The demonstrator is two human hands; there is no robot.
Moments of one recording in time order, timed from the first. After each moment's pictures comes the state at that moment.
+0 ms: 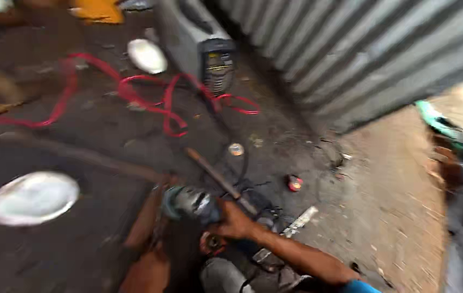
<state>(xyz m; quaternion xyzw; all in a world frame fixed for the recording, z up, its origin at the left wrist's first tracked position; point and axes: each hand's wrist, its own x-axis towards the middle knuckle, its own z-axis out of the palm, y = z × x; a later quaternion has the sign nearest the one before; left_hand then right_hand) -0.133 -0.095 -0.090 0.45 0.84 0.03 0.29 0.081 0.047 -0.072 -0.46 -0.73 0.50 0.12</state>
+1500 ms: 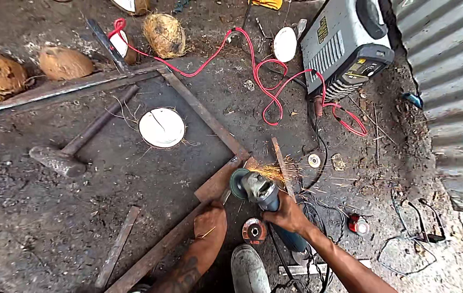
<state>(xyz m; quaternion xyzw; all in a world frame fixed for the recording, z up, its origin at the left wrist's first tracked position) -0.118 -0.059 -0.074 0.40 0.85 -0.15 0.32 0.057 0.080 -0.082 -0.45 -0.78 0.44 -0.05</state>
